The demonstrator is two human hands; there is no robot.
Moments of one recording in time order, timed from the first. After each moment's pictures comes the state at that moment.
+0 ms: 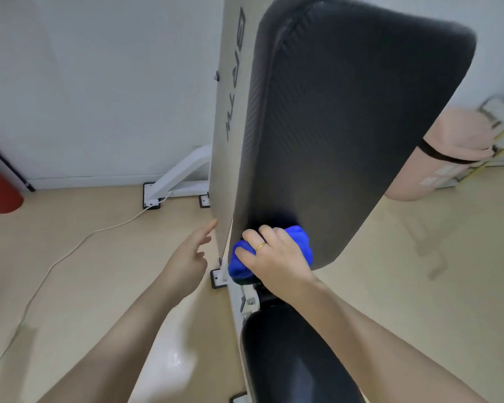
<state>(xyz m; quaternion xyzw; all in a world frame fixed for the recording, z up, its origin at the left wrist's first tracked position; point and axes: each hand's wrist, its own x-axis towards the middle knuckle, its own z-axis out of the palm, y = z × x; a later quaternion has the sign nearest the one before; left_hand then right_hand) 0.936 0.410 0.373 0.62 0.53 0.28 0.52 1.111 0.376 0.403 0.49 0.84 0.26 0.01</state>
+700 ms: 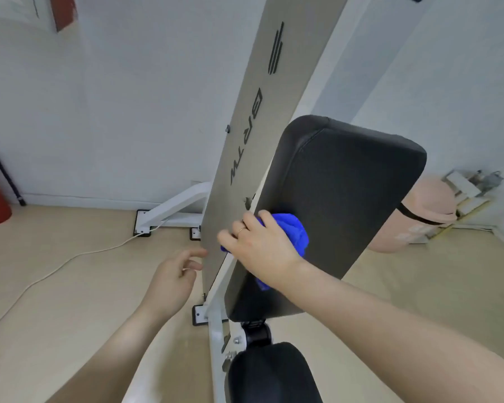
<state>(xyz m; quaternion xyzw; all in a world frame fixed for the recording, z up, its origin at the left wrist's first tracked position) 0.898 0.412 0.422 0.60 0.53 0.38 0.46 1.053 0.415 0.528 0.46 0.81 0.31 0.19</state>
